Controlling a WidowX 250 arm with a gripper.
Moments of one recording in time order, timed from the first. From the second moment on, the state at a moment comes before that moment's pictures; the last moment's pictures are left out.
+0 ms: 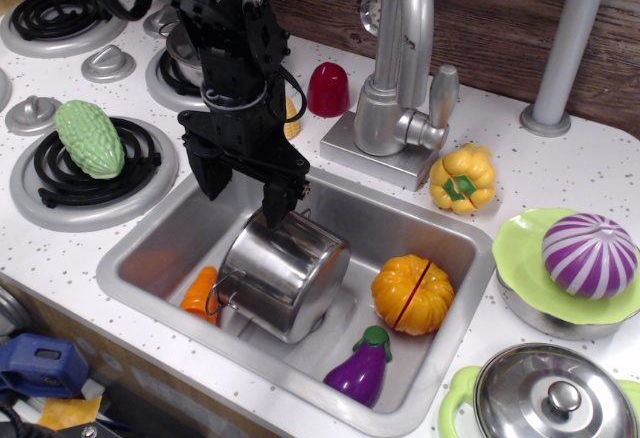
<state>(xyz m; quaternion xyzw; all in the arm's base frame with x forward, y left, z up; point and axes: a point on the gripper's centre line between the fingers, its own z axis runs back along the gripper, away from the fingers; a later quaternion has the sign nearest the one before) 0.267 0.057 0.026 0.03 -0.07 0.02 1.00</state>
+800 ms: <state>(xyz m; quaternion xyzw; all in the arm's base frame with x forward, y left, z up) 0.259 0.051 0.016 -0.11 -0.02 0.05 0.99</state>
